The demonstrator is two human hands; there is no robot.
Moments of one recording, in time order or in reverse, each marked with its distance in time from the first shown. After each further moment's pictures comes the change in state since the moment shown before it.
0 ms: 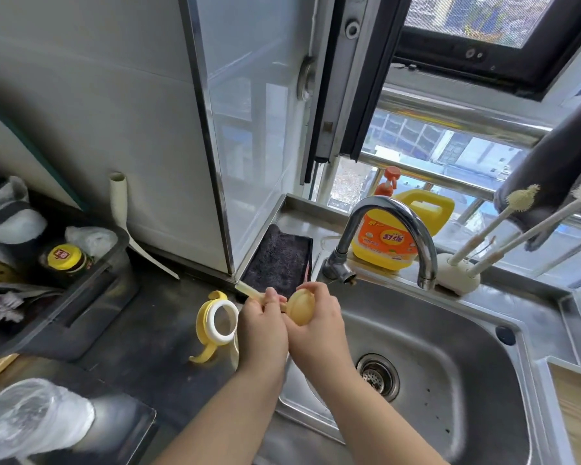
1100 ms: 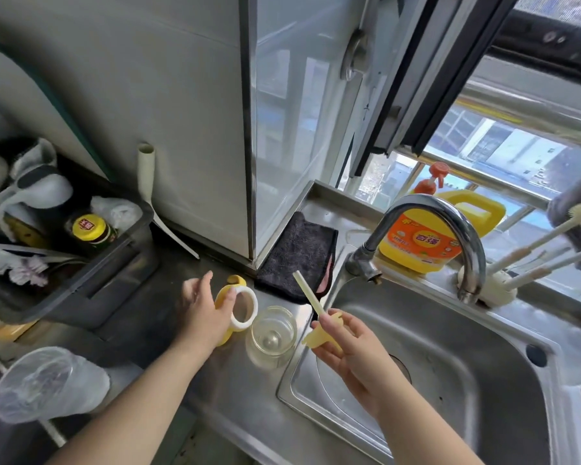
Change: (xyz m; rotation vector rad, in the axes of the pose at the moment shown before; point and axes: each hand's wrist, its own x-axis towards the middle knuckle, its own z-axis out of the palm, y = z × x) left_hand 0.097 -0.044 -0.096 0.720 0.050 0.209; right_hand 0.009 0.033 -0.022 0.691 -0.294 0.561
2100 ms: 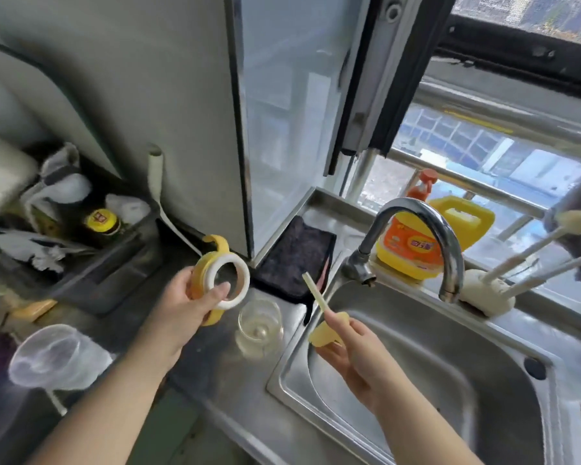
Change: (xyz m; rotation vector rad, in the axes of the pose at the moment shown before) left_hand -0.059 0.045 -0.052 -0.679 -0.135 -0.074; right_hand -0.006 -0.008 -0.032 -0.027 -0.040 0.021
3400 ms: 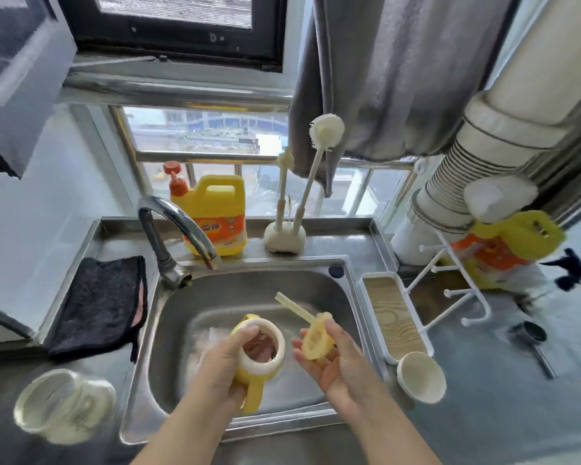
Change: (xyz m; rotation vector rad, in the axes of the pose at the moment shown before) left_hand -0.110 -0.040 0.252 -0.271 -0.586 -0.514; right_hand -0.127 0.018 -0.164 0.768 0.371 -0.280
